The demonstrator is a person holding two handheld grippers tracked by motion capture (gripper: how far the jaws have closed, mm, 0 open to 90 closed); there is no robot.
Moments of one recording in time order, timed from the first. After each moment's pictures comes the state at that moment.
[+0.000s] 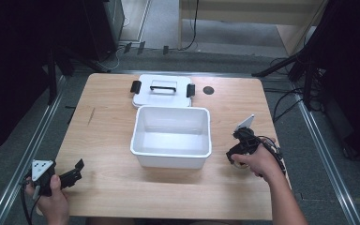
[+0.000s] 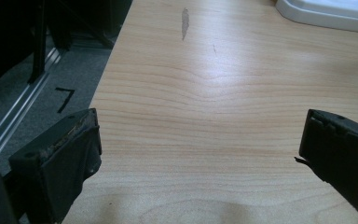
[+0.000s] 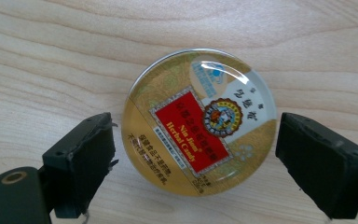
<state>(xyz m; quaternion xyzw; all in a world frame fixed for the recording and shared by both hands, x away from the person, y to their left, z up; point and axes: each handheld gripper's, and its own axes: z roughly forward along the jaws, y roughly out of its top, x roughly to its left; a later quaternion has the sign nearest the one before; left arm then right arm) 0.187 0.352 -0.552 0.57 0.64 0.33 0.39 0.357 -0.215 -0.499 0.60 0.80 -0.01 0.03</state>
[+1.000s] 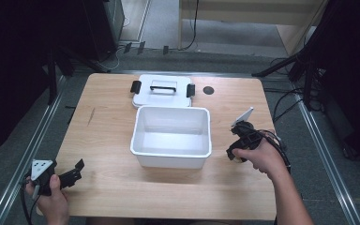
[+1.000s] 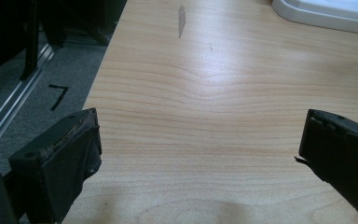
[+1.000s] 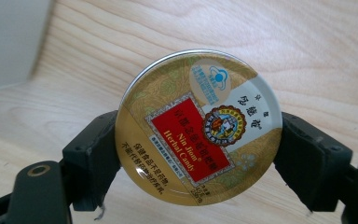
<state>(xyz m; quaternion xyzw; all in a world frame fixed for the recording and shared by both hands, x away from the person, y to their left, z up) 0.188 0.354 -0.552 0.57 0.64 0.32 0.40 0.348 -0.203 -0.453 0.54 0.84 0.03 0.03</state>
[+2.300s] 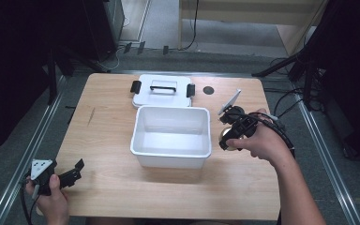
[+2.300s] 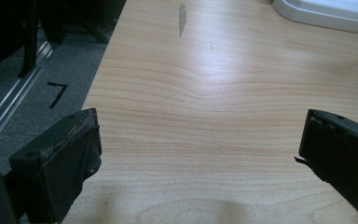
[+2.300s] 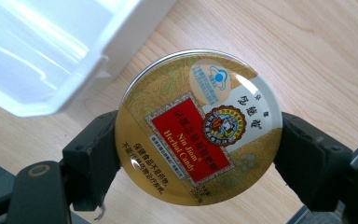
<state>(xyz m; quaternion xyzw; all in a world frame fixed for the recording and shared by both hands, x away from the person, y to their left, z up) 0.189 0.355 -0.553 0.57 0.65 0.31 0.40 0.341 -0.159 -0.376 0.42 0.90 0.06 0.07</state>
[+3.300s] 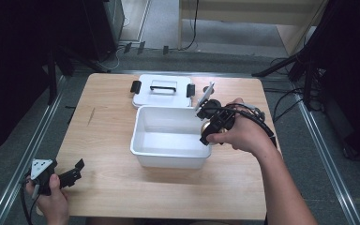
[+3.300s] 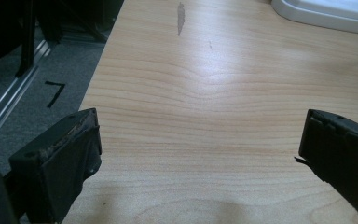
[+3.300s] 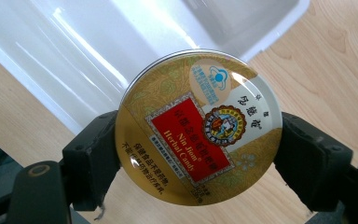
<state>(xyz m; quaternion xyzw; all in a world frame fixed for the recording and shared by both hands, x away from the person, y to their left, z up) 0.190 0.355 -0.553 0.57 0.65 0.31 0.40 0.340 -0.102 -0.355 0.35 0.93 0.06 0.08</state>
